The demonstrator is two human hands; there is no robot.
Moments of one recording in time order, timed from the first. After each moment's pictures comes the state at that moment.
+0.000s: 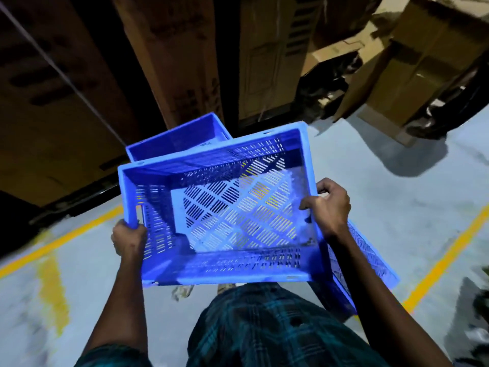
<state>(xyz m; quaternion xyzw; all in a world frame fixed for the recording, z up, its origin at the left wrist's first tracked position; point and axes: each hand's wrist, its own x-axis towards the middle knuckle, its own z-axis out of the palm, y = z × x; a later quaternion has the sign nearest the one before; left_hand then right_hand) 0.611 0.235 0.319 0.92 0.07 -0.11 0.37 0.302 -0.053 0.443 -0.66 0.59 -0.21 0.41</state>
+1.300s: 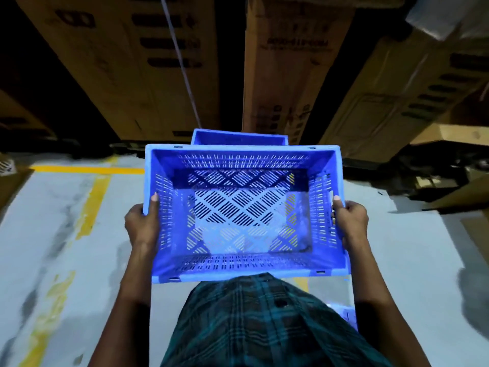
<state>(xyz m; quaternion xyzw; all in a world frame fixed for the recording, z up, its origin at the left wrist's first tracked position) 0.560 0.145 0.359 0.80 0.25 0.06 0.54 0.464 -0.300 0.348 -0.77 0.45 -0.09 0.45</state>
